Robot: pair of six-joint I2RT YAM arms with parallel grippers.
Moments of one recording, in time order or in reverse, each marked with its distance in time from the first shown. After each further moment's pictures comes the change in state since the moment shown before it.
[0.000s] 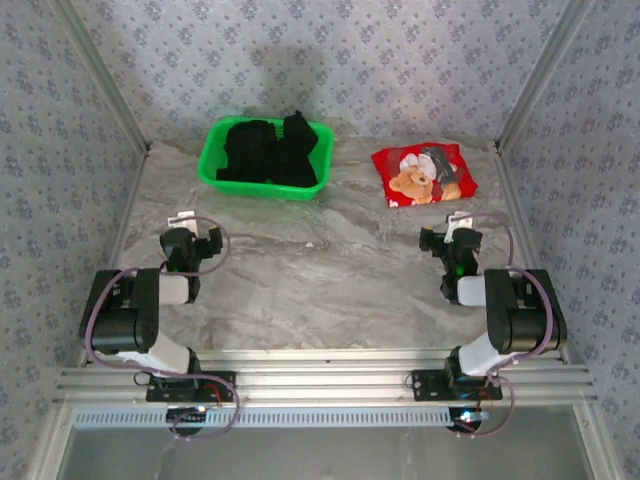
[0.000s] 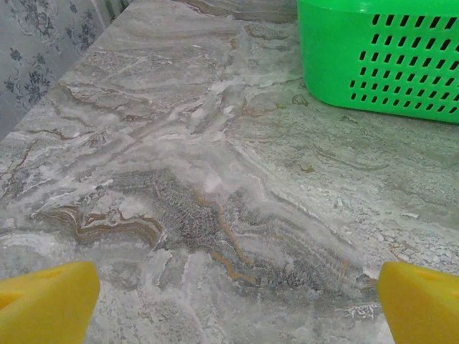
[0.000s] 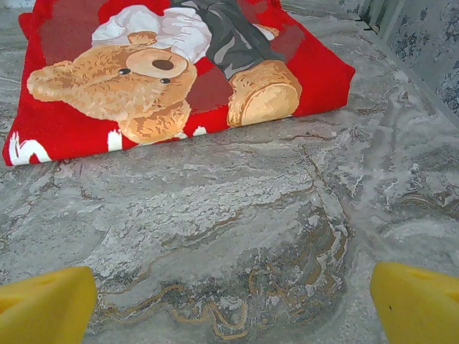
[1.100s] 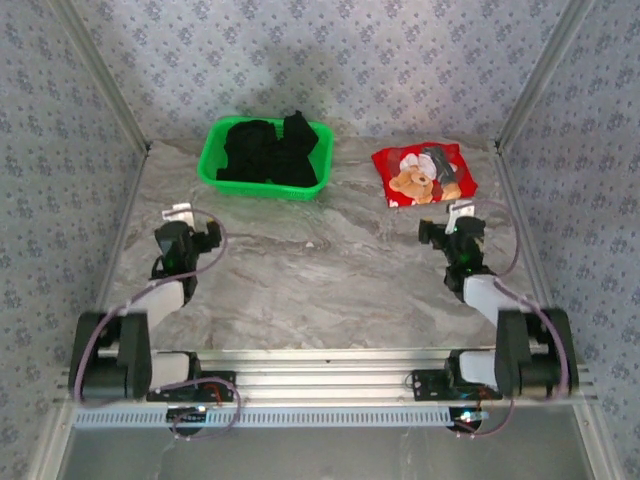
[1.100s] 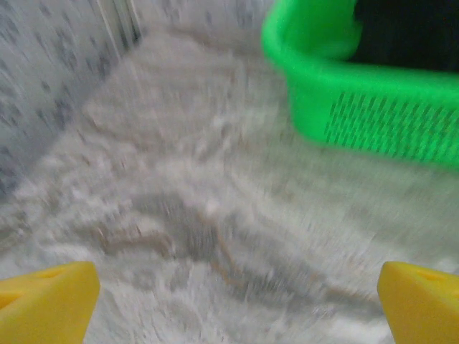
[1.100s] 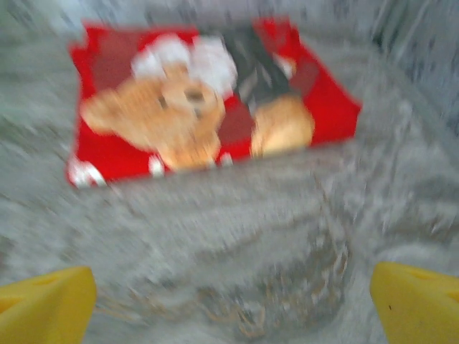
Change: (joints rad) left arm -0.042 -0.336 0.077 -0.354 -0.052 -0.050; right arm 0.044 -0.312 0.123 -0.419 -0.028 0.008
